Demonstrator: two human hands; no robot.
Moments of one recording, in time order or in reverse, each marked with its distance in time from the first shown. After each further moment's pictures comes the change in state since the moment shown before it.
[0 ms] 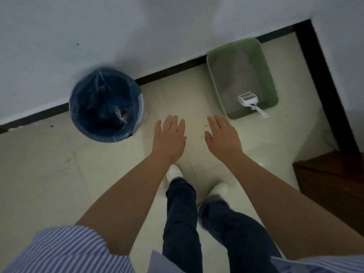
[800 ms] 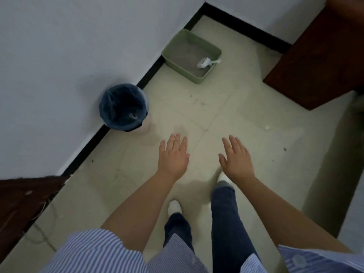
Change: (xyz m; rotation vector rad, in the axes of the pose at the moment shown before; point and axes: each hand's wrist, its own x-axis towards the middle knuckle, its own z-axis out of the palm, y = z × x) left_hand -0.389 -0.092 0.069 0.273 0.045 0.414; right_hand -0.425 -0.213 0.150 0.314 0.211 0.553
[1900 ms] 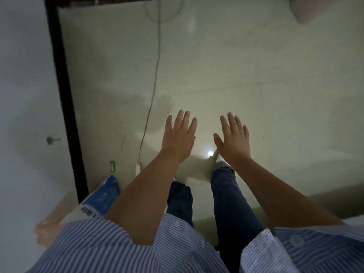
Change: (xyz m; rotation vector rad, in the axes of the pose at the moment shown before) left_hand -0.733 -0.187 0.511 -0.395 -0.042 -0.486; right_hand -0.605 -0.263 0.504 -0.549 -0.266 -0.585
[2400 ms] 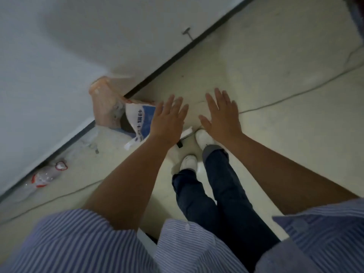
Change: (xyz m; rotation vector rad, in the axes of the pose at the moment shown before) left_hand -0.192 -0.231 0.239 -0.638 0.042 -0.847; right_hand 0.001 -0.367 0.170 -0.679 -0.264 -0.987
